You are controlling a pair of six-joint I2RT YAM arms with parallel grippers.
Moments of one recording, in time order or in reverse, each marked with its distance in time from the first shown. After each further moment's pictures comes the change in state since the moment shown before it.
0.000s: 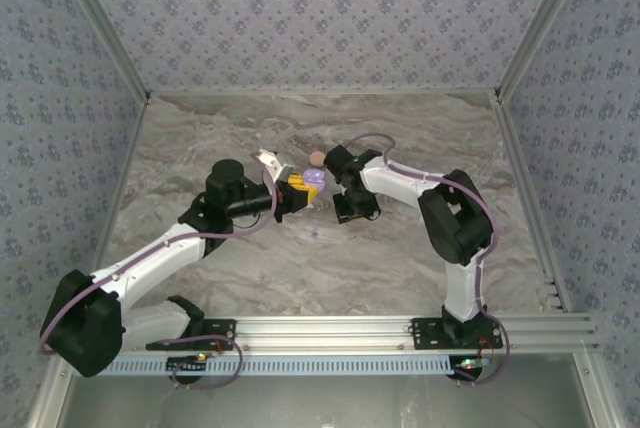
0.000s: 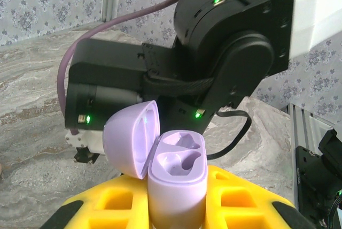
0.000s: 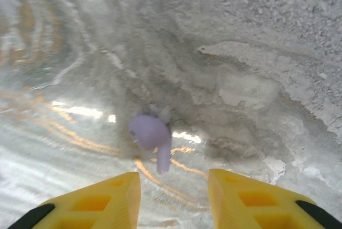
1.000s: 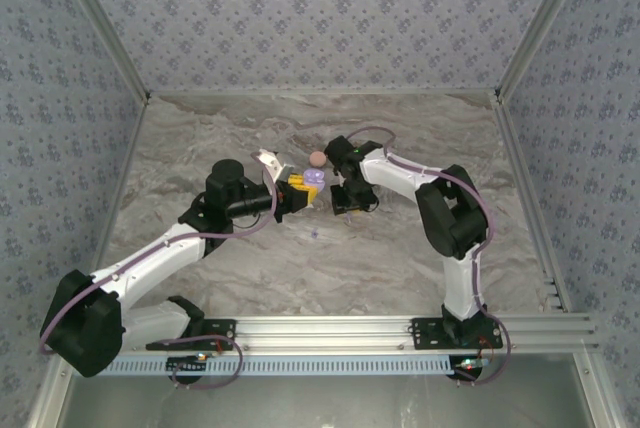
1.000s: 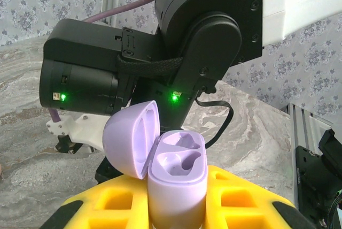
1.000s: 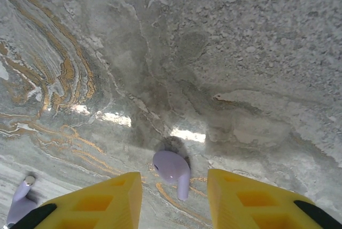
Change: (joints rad) left arm 0.000 0.000 0.000 0.000 0.000 0.000; right arm -0.027 0.071 0.095 -0.013 -0.058 0.011
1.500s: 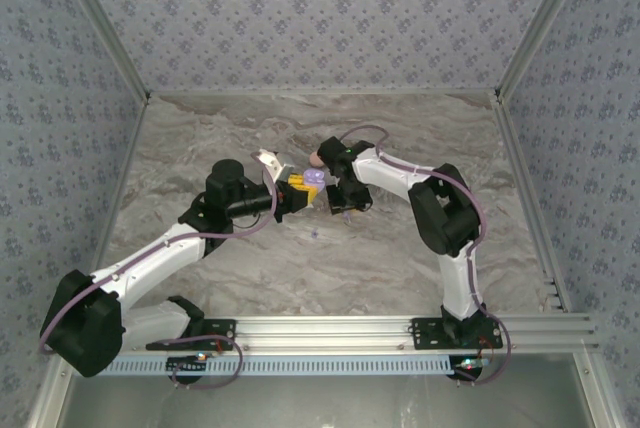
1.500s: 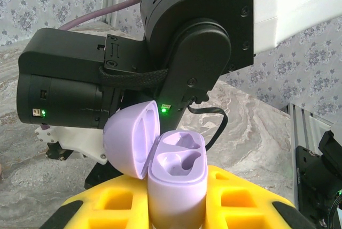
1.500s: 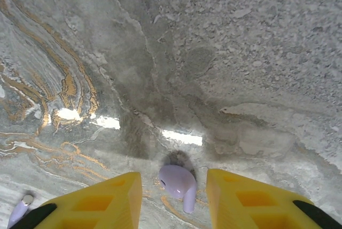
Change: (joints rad) left arm 0.000 0.000 0.000 0.000 0.000 0.000; right arm 0.026 0.045 0.058 -0.034 0.057 0.027
